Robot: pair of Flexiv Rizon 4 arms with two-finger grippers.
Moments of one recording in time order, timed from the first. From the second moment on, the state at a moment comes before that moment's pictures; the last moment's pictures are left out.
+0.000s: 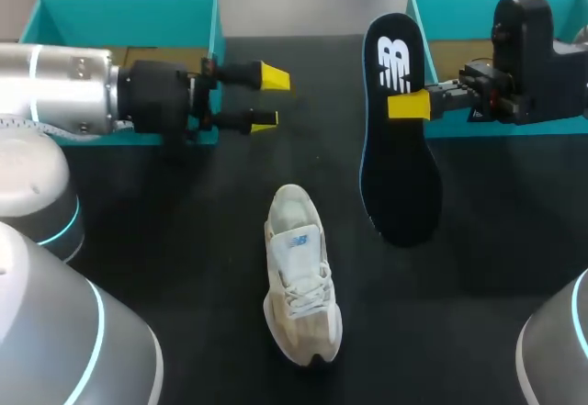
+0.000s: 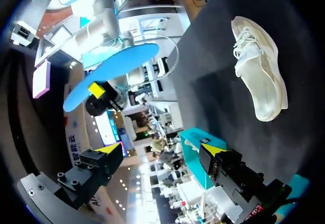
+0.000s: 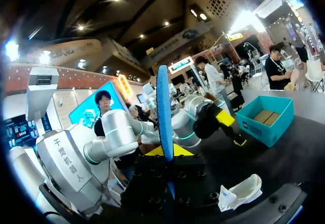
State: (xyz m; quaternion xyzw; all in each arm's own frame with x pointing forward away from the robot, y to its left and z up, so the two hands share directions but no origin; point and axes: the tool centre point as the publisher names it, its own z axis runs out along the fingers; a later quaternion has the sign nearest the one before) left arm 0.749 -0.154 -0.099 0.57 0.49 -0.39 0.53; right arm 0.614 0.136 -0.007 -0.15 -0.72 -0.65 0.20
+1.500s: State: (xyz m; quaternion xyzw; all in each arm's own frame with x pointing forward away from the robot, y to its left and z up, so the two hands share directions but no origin) left arm 0.755 -0.145 -0.095 0.55 0.45 -0.43 0.56; right arm 0.734 0.116 -0.036 -0.27 -0.67 -0.61 0.32
